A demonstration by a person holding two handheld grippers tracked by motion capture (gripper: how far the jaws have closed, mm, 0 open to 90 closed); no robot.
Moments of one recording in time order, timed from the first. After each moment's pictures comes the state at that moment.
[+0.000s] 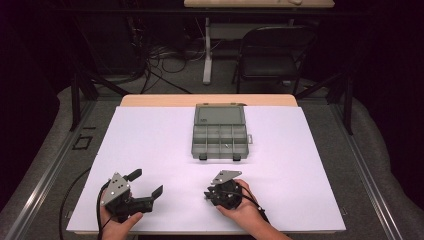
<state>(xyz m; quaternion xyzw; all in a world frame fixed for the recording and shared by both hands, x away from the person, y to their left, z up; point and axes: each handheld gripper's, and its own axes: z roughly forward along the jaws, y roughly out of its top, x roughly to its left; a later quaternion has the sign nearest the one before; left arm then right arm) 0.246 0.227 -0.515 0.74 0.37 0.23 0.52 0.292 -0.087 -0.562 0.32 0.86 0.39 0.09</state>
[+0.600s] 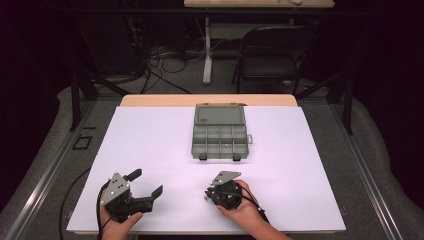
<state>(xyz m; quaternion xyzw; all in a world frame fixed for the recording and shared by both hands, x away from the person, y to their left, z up) 0.246 0.227 -0.515 0.74 0.37 0.23 0.52 0.290 -0.087 -0.562 0.31 0.86 0.39 0.10</state>
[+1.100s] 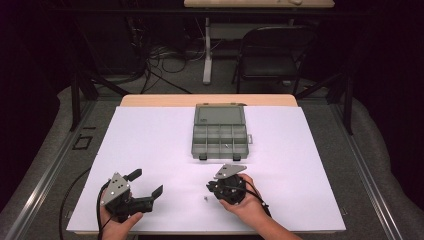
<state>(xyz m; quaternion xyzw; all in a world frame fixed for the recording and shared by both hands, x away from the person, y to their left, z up) 0.246 0.227 -0.515 0.74 0.37 0.23 0.52 0.294 -0.095 -0.533 0.31 0.85 0.40 0.10</state>
